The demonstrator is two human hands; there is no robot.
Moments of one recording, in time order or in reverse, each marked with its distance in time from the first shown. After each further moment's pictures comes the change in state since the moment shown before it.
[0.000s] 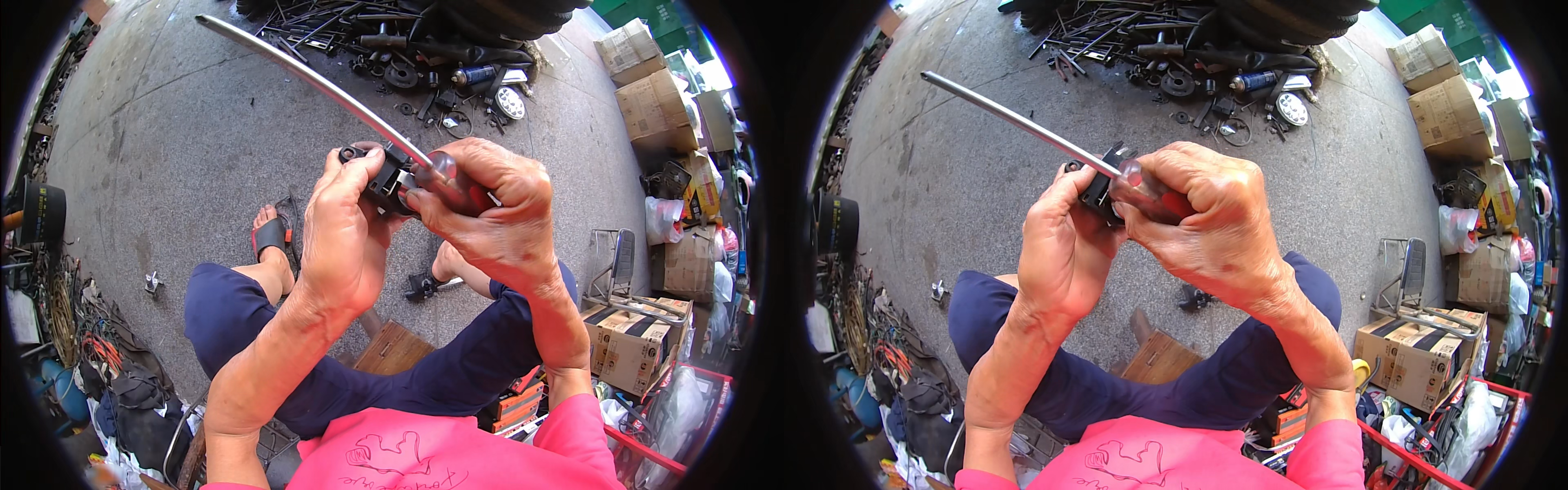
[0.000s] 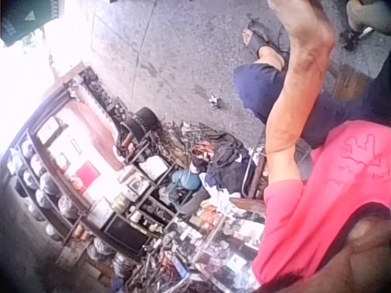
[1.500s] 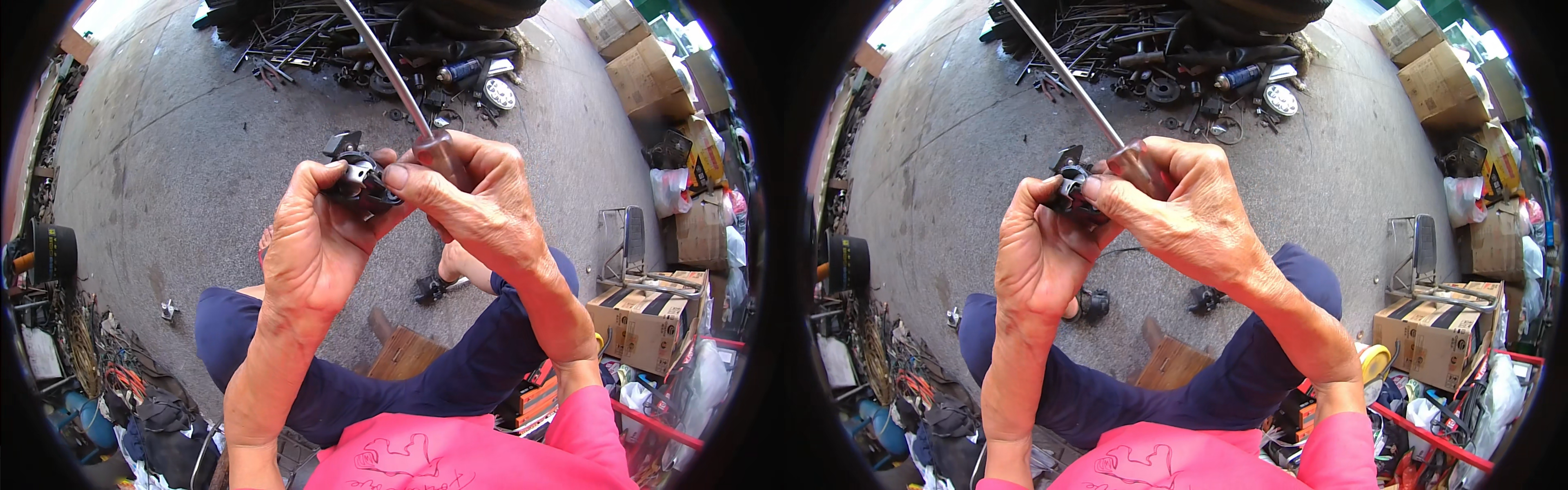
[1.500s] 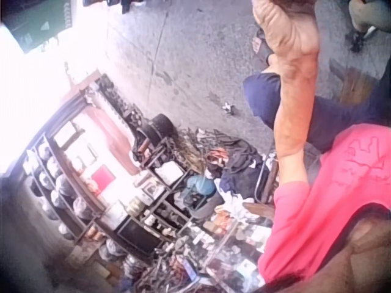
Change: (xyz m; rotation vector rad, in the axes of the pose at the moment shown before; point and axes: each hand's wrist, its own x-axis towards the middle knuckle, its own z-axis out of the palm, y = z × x) left_hand 0.007 0.018 0.003 -0.247 -0.127 -0.185; right_hand 0.006 -0.014 -0.009 0.552 -0.022 0.649
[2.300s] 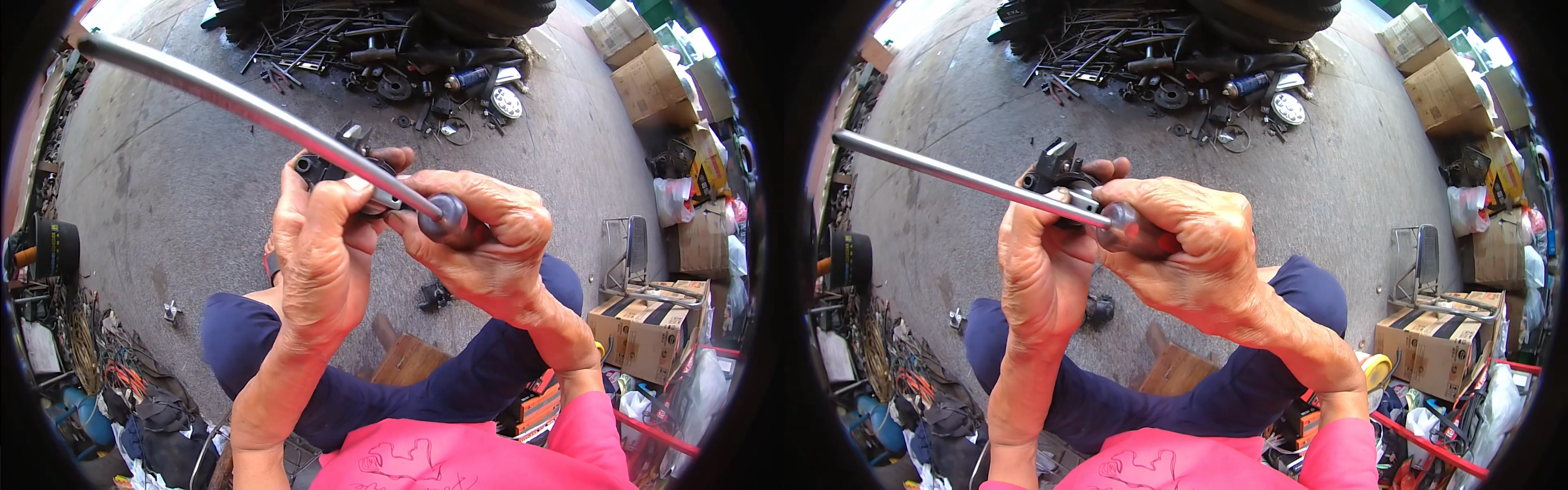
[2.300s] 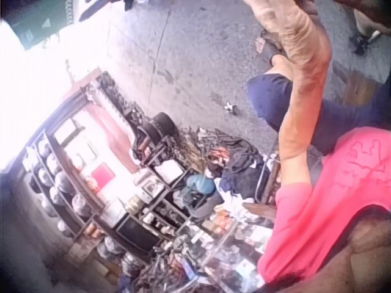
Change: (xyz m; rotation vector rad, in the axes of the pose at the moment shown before) left_hand -0.009 -0.009 0.021 0.443 -0.015 0.441; right_hand -0.007 0.010 0.006 -0.413 0.093 -0.663
